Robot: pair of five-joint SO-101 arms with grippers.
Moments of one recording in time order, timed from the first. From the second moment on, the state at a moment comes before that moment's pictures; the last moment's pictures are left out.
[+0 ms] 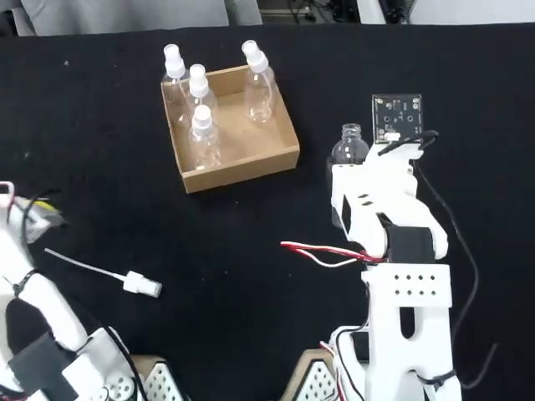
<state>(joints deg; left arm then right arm) -46.0 -20.2 24.7 80.1 3.7 1.2 -50.3 47.3 52.4 0.3</state>
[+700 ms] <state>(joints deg) -24.7 -20.2 24.7 88.5 -41.0 1.2 -50.3 47.3 52.4 0.3</state>
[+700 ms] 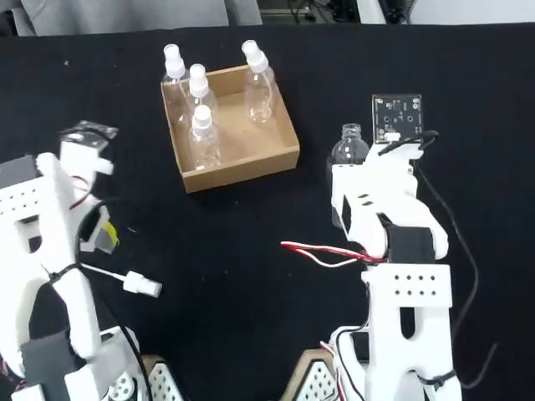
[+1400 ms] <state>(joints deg) -19.6 -20.2 30.1 92.4 -77.1 1.2 -50.3 47.3 52.4 0.3</state>
